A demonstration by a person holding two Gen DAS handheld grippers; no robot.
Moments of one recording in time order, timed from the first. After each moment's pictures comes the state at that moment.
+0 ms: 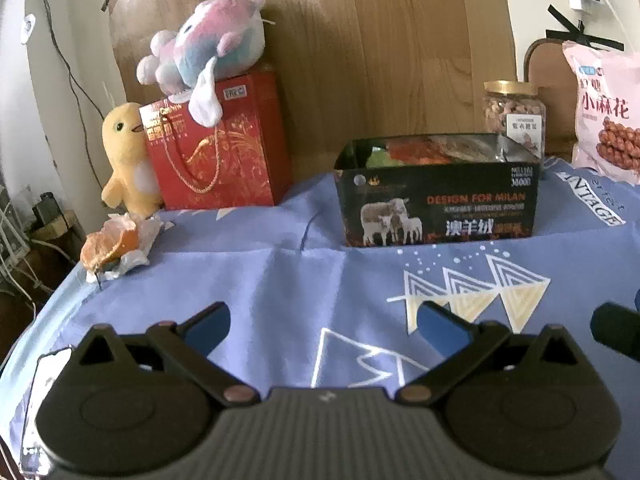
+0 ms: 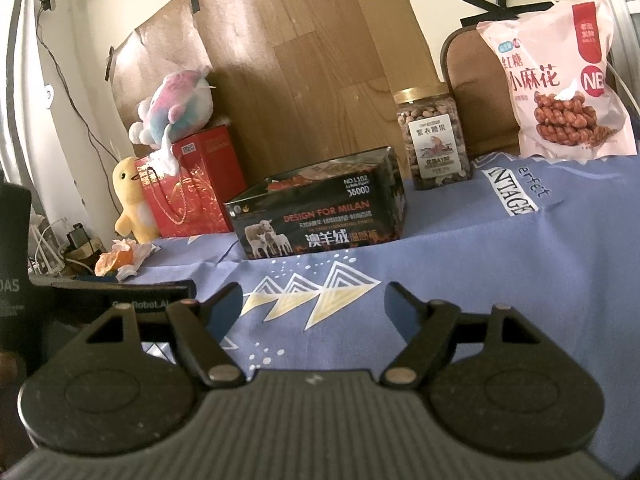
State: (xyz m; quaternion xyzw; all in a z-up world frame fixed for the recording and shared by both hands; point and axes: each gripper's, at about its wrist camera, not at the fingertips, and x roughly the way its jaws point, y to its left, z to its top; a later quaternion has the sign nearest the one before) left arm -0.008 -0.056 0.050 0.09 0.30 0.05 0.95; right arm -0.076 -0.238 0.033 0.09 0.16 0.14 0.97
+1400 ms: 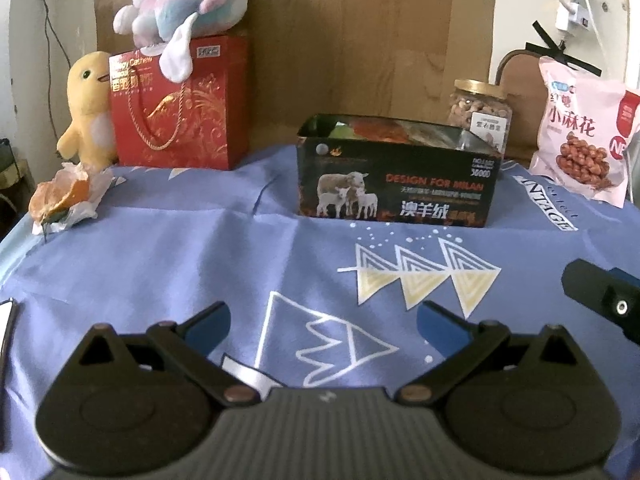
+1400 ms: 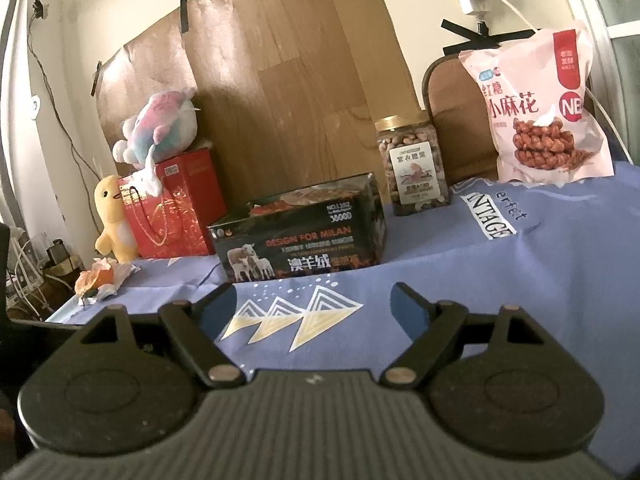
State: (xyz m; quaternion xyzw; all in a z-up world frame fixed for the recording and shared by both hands) left arm -0.015 -0.043 0.040 0.01 0.33 -0.02 0.95; right arm -0.083 -0.233 0.037 0.08 0.12 0.10 0.98
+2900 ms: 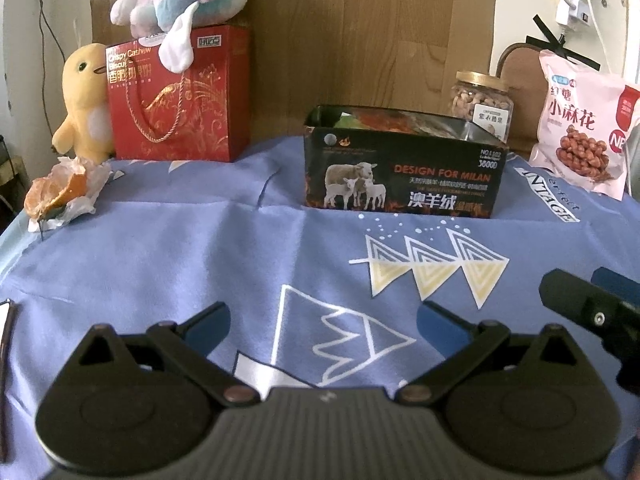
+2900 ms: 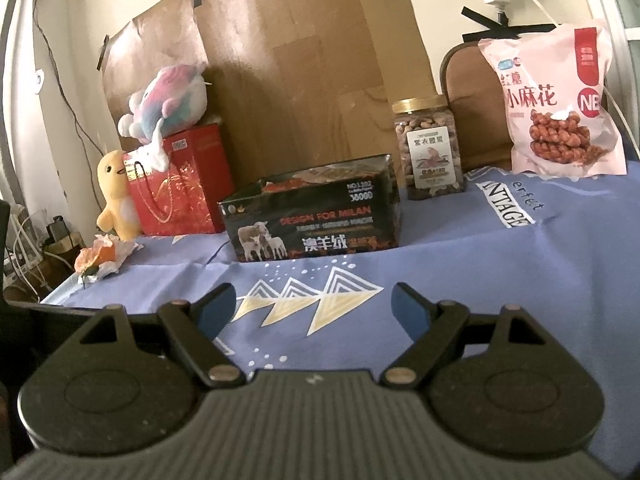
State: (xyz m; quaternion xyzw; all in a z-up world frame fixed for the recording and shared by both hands) left arm -0.012 -0.030 0.036 0.01 0.33 -0.03 0.94; right arm -0.074 -0.212 0.032 0.06 0.15 0.11 0.98
